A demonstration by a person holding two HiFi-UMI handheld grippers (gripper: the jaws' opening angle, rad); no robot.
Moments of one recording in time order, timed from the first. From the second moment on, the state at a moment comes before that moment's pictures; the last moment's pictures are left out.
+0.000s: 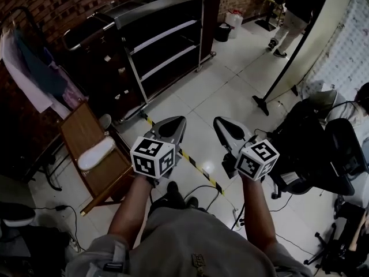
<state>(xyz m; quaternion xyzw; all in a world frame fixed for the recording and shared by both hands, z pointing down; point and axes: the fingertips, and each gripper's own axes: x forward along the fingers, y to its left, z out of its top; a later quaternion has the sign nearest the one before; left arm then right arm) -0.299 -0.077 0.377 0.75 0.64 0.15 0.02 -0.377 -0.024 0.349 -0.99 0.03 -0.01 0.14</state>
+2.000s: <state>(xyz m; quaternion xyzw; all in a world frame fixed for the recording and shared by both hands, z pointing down) 0.153 -0.198 0.418 0.98 -0.09 0.11 0.14 0.198 -0.113 0.382 -0.70 0.70 -0.11 0.06</state>
